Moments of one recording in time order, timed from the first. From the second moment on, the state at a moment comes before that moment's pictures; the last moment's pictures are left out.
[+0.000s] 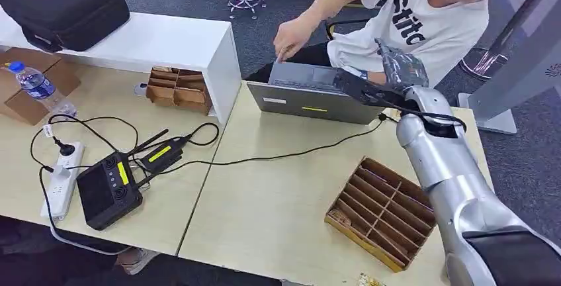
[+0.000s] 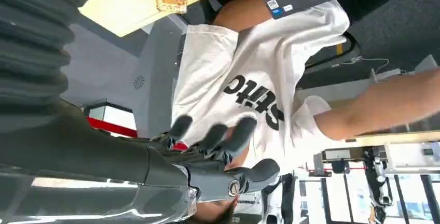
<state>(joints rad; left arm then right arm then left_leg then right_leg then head) -0.08 -0.13 1.19 -0.25 -1.27 -0.19 0.03 -1.05 0.12 0.33 -0.53 1.17 0.00 0.01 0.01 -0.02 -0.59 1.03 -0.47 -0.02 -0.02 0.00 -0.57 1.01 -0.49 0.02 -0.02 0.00</state>
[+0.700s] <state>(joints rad) -0.06 -0.17 1.21 -0.25 -1.20 -0.14 0.03 -0.47 -0.12 0.32 -1.57 1.18 -0.07 -0.08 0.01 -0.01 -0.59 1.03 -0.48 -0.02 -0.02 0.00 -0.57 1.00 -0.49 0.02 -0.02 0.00</state>
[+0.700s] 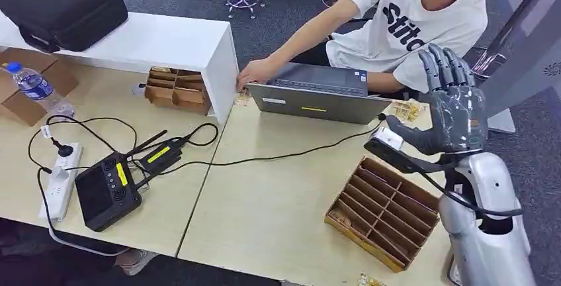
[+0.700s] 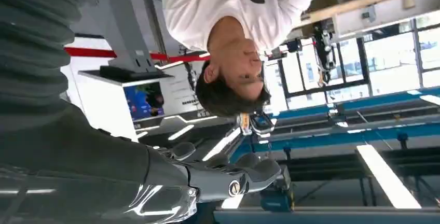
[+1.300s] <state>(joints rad) -0.05 -0.22 1.30 -0.25 -1.11 -0.10 0.01 0.42 -0.08 0.02 -2.26 0.94 -0.42 -0.37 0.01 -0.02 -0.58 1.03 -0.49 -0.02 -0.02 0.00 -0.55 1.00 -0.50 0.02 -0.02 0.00</state>
